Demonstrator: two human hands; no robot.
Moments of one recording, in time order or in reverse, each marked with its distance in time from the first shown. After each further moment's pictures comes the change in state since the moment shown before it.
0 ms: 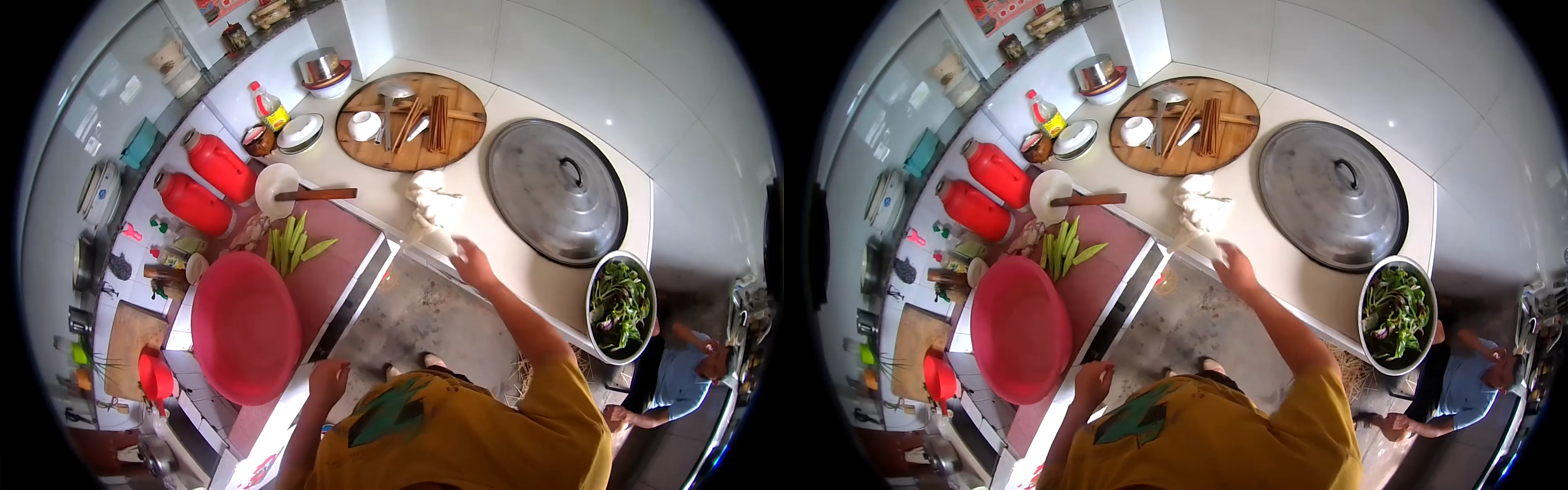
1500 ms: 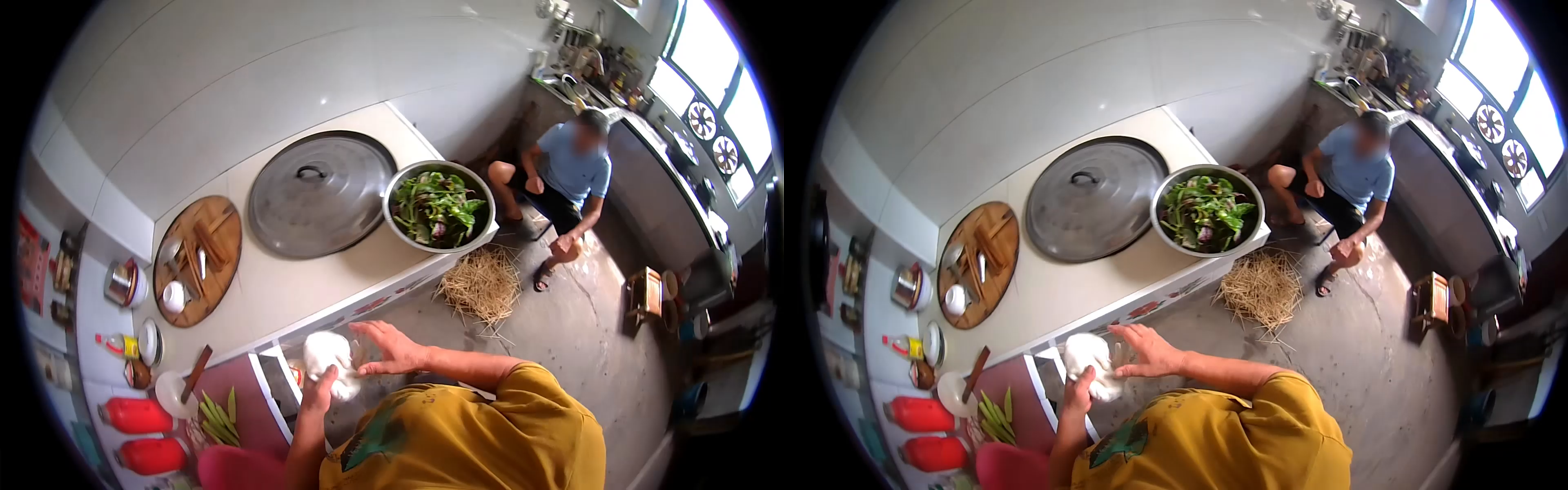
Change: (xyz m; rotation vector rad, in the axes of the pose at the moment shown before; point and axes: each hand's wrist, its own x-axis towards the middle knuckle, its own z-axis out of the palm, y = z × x) left_hand 0.144 0.176 0.050 -1.219 -0.944 0.086; right_hand -0.245 -0.077 -0.041 -0.104 0.472 -0.212
